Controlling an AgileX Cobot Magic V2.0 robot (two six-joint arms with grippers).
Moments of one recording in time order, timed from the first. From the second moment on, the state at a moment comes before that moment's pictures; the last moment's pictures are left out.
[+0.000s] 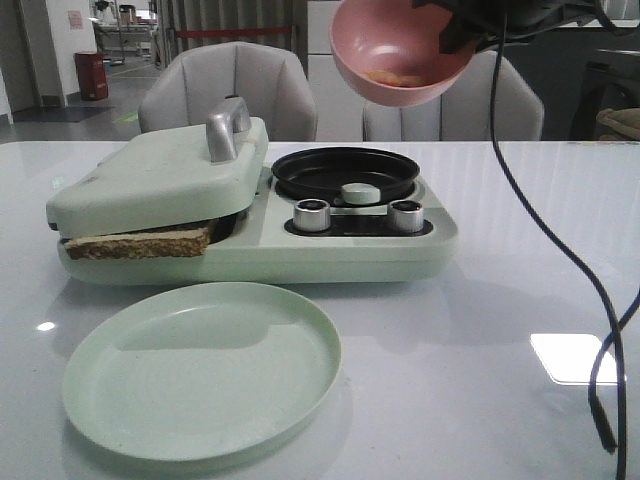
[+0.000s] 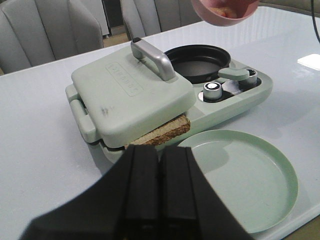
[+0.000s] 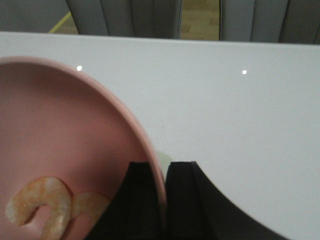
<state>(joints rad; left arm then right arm) -0.25 0.25 -0.32 -0.57 0.43 0.67 0.25 1.79 -1.32 0.28 -0.04 -0.11</state>
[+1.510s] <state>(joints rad) -0.25 0.25 -0.32 -0.57 0.43 0.67 0.32 2.12 -1.32 -0.21 -1.11 -0.95</state>
